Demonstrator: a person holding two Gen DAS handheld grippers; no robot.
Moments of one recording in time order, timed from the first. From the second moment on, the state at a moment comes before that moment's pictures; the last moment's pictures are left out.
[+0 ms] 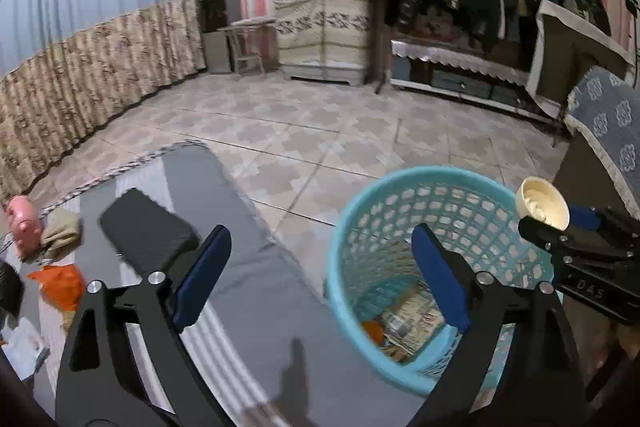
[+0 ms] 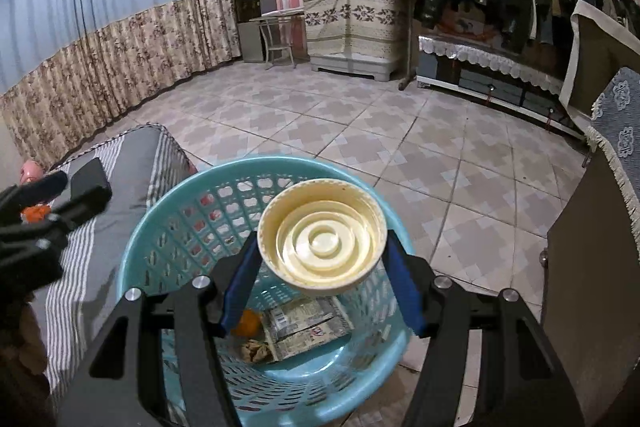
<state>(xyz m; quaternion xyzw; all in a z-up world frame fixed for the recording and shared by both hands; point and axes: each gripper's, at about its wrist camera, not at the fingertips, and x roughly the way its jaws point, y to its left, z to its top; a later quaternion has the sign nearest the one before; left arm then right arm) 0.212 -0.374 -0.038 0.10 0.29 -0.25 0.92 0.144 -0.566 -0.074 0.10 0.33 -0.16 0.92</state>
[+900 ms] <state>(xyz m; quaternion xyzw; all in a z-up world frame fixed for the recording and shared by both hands) 0.182 -0.242 -0.024 0.07 0.27 -0.16 0.94 0.153 -0.506 -0.051 0.04 0.30 -0.15 0.94</state>
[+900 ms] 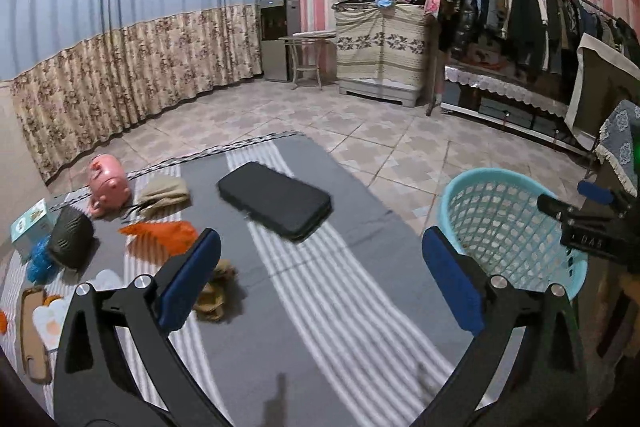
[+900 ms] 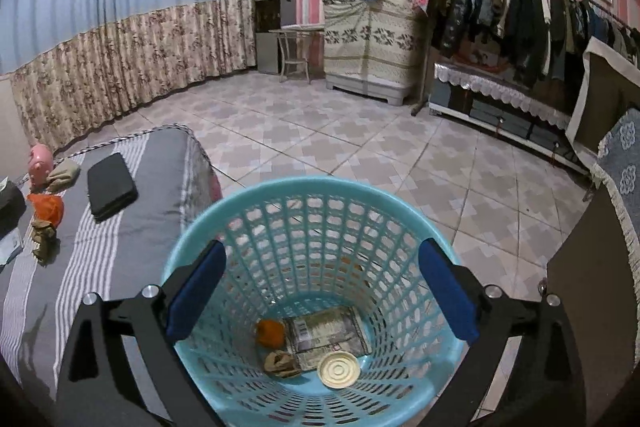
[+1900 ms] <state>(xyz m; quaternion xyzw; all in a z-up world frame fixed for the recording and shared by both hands) 0.158 -0.002 -0.066 0.01 0.32 0.02 0.95 0.170 -0.298 -0.065 0.03 0.33 0.04 0.94</state>
